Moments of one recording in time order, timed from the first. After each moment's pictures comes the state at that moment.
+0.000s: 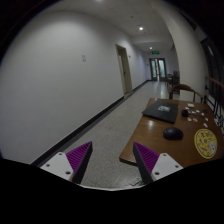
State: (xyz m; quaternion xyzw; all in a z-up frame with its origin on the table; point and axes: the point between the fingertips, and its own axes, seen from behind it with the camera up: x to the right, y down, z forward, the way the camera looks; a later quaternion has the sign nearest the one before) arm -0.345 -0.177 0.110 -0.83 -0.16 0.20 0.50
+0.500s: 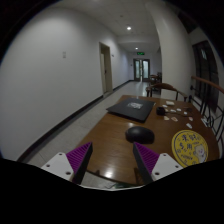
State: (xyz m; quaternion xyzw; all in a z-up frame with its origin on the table) arm -0.217 -0.074 0.050 -0.84 -0.12 0.11 0.52
